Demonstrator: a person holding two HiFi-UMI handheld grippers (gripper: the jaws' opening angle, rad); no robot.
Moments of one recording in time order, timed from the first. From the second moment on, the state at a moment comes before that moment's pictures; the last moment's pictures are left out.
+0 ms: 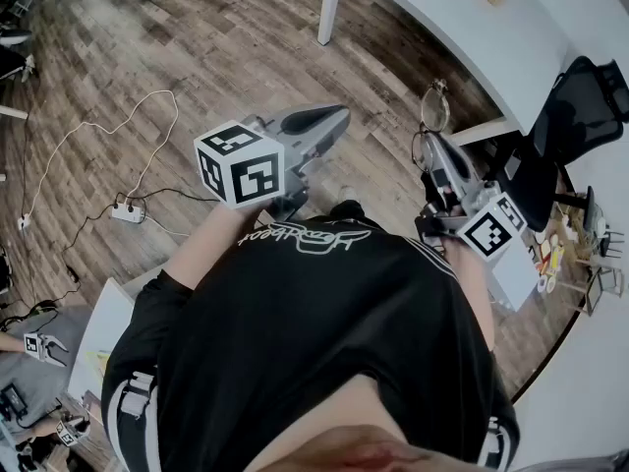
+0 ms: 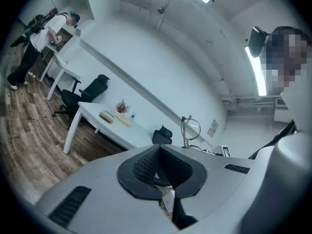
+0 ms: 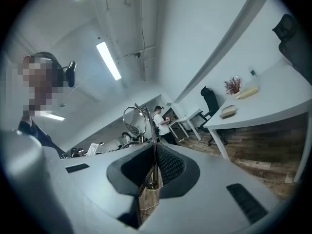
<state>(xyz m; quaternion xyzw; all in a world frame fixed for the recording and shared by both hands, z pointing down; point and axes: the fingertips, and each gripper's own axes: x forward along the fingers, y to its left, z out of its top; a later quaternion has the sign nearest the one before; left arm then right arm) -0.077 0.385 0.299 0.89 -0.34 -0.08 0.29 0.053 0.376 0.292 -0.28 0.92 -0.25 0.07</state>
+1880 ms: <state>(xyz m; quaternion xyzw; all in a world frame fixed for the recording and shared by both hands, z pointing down) -0.025 0.195 0.310 0.87 -0.39 -0.04 0.30 0.099 0.167 0.312 -0.22 0.91 -0.31 0.13</state>
